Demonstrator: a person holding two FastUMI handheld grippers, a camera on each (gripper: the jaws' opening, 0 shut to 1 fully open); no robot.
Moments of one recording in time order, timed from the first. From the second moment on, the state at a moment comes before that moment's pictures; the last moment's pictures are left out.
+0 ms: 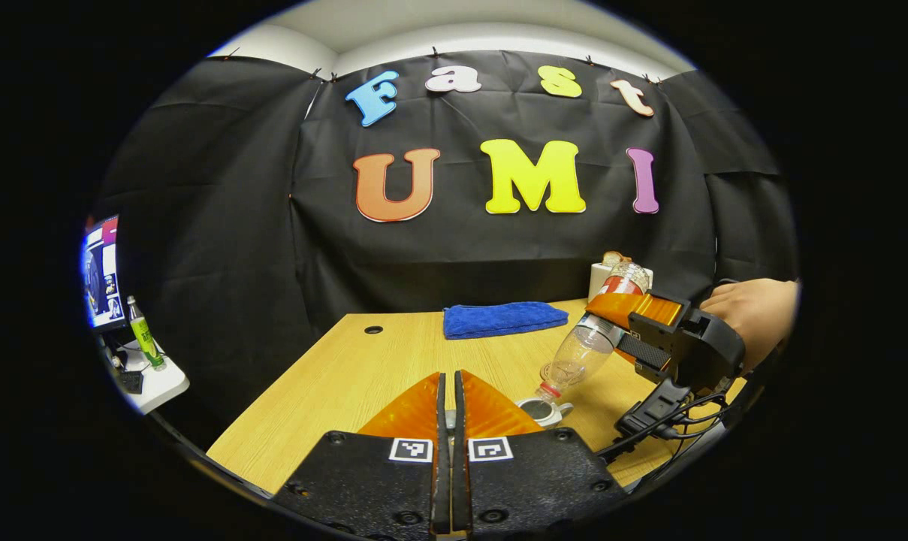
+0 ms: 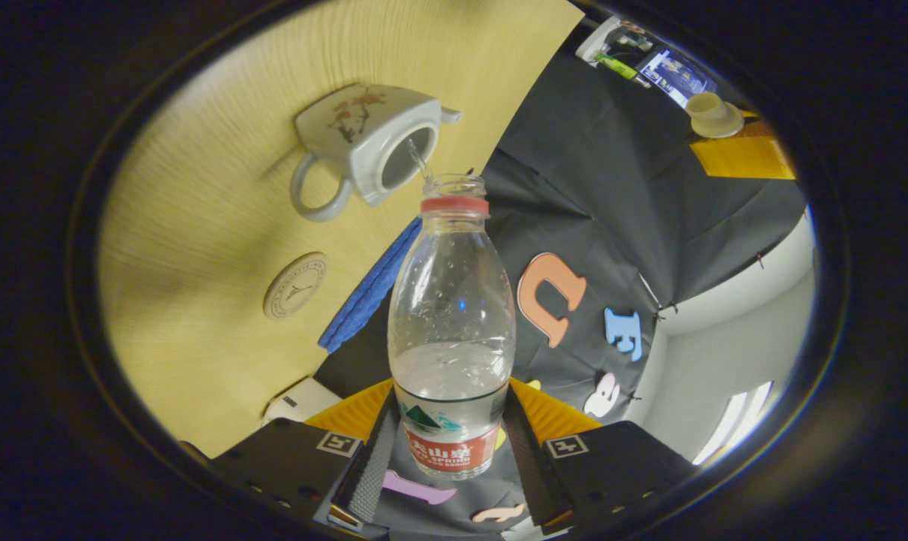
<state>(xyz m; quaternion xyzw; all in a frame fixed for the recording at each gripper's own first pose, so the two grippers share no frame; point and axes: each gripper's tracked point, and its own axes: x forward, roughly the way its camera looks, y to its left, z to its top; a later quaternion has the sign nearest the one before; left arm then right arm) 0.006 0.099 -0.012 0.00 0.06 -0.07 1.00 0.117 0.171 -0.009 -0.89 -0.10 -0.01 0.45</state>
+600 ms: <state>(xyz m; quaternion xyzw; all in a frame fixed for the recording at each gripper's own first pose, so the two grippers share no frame) 0.004 0.100 -0.009 0.00 0.06 -0.07 1.00 0.118 0.164 -0.007 -0.88 -0.09 -0.01 0.47</state>
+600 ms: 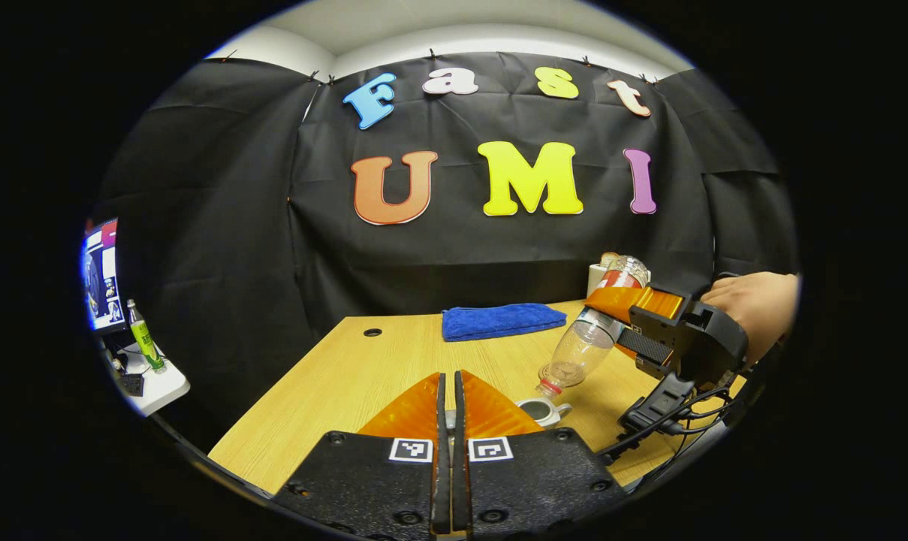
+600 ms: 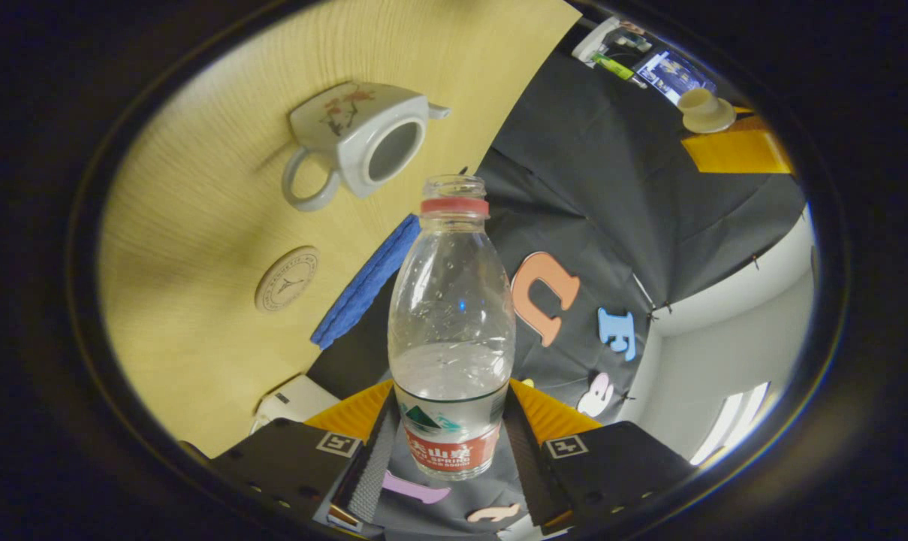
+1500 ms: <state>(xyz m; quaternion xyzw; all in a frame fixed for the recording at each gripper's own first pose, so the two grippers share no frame) 0.016 0.096 -0.023 -0.03 0.07 -0.08 0.99 0.144 0.131 -0.001 -0.26 -0.01 0.13 0.96</state>
